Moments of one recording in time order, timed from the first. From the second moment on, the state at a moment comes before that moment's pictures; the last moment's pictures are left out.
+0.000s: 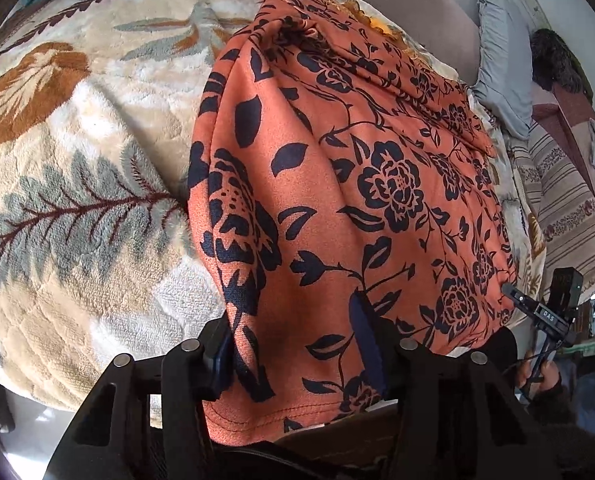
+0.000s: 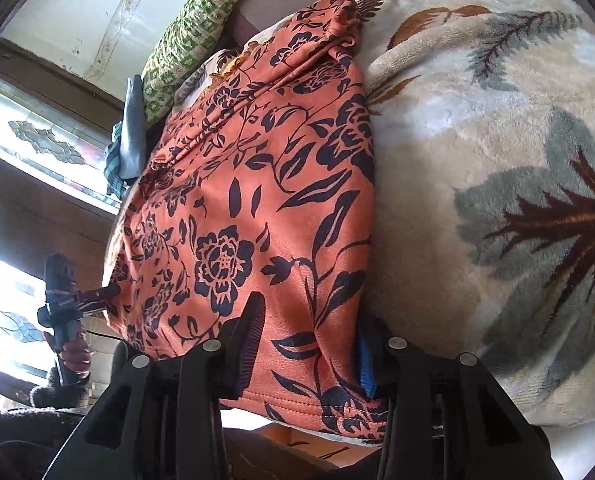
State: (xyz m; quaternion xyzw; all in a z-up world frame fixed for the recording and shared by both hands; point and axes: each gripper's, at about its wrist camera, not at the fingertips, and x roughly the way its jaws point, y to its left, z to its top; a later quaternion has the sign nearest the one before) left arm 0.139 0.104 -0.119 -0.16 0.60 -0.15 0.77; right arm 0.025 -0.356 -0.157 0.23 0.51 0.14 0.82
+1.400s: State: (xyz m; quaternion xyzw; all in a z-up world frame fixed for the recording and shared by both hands) left arm 0.157 0.079 -0.135 -0.20 0.62 -0.19 0.73; right arm 0.041 -0.356 -0.170 0.28 0.54 0.18 0.77
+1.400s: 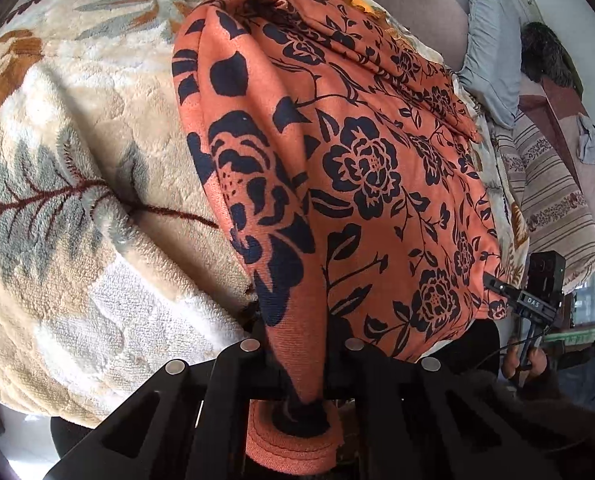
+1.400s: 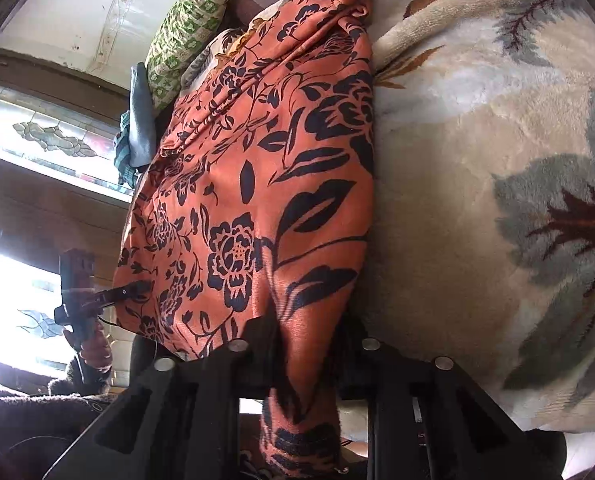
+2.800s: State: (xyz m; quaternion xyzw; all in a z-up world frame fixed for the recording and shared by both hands) left arm 0.480 0.084 -0.090 -0.32 0.58 -0.03 0.75; right arm 0.338 -0.455 -0.144 0.60 0.32 0.11 0.73
